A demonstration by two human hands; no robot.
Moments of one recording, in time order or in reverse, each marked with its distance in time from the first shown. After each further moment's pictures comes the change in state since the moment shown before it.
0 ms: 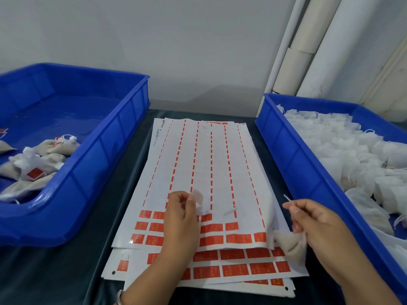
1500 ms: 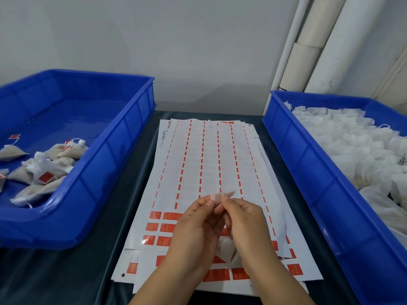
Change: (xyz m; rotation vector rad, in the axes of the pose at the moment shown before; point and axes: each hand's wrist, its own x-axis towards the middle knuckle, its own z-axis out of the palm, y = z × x) left_hand -0.019 0.016 -0.010 -0.926 -0.441 -0.274; right_hand -0.005 -0.034 0.123 0.303 -0.123 -0.009
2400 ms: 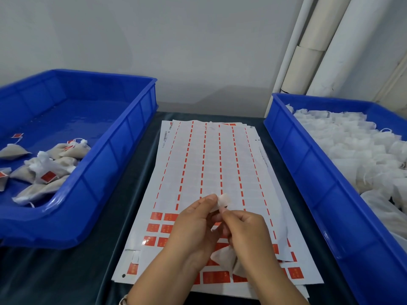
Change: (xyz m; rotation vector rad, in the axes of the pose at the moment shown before) left_hand 0.009 0.012 0.007 0.019 0.203 -0.156; right_hand -0.003 0.010 -0.002 -0.151 -0.003 0.057
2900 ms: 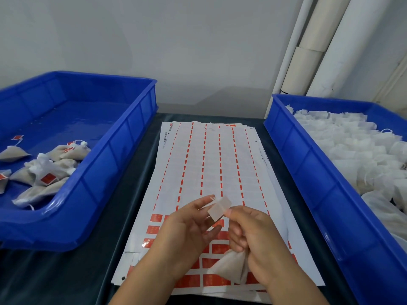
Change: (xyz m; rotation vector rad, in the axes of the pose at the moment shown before) left_hand -0.002 0.011 -0.027 0.044 -0.261 -0.018; right_hand -0.004 -0.011 -0.020 0.383 -0.195 0.158
